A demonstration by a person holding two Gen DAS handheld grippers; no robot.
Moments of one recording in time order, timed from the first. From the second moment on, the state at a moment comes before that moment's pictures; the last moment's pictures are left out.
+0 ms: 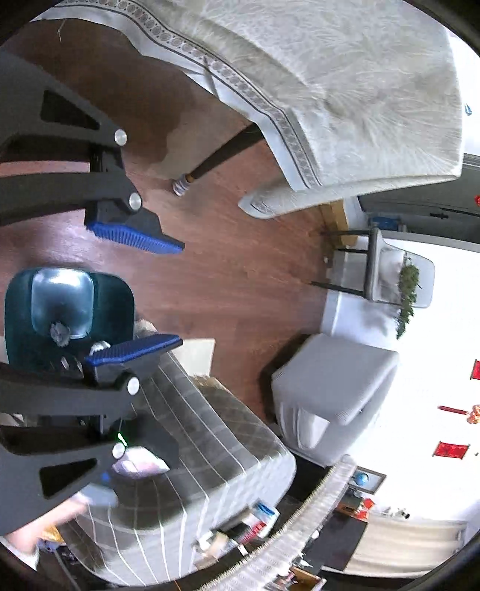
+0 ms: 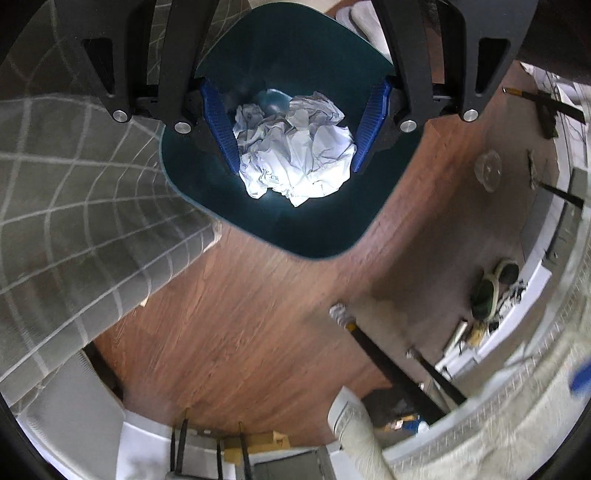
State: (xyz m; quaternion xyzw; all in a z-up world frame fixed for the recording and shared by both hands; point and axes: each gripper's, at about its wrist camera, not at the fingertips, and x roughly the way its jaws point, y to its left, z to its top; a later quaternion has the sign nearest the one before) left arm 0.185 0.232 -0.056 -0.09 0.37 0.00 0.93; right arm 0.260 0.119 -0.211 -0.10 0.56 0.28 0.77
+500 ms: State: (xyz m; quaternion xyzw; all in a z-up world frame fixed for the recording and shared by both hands) left arm 0.178 0.203 -0.019 -0.08 0.33 -0.04 0.94; right arm 0.240 0.115 -0.259 -0.16 0.60 0.28 0.74
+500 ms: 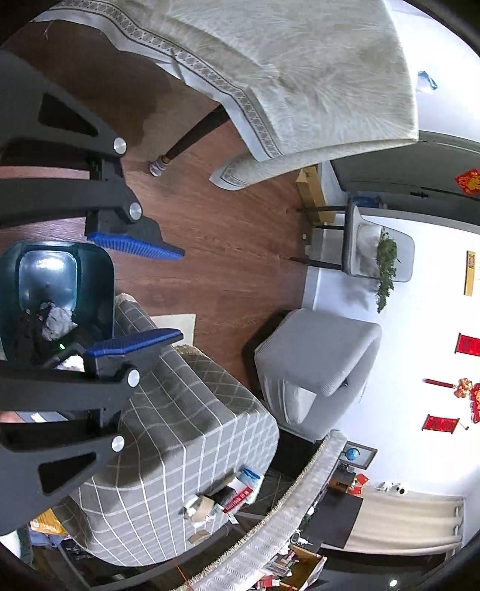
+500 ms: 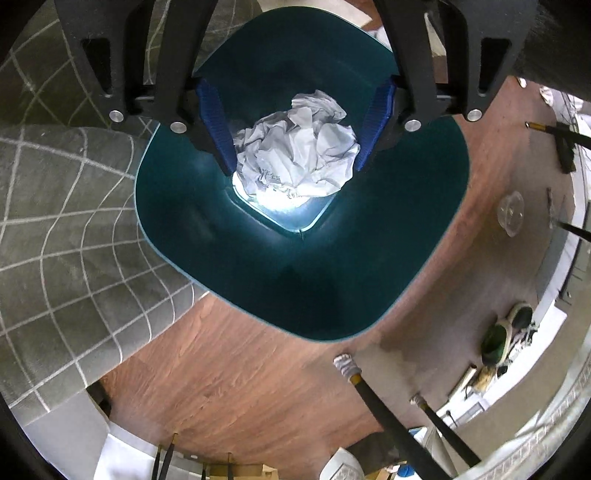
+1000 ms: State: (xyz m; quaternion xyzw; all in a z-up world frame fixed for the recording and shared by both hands) left arm 0.187 0.173 0.005 -0.07 0.31 -0.05 0.95; right arm 0.224 0.107 -0.195 -0.13 0.54 0.33 0.76
